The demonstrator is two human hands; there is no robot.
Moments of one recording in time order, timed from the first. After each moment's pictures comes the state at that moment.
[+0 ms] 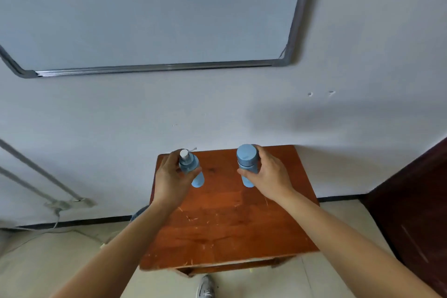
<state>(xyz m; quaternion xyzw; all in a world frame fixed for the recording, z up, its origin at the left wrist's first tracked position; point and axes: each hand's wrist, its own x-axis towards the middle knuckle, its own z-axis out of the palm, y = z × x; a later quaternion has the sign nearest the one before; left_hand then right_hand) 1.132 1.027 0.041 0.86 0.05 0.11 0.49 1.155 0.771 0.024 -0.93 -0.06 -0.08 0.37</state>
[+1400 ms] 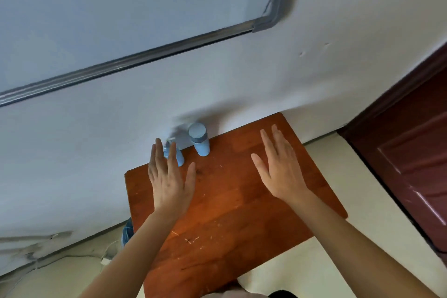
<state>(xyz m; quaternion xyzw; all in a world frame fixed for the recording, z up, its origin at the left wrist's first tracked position) 1.262 1.017 -0.045 0.95 -0.09 0.07 0.28 1.211 0.751 -0.048 -0.98 0.07 -0.06 0.18</state>
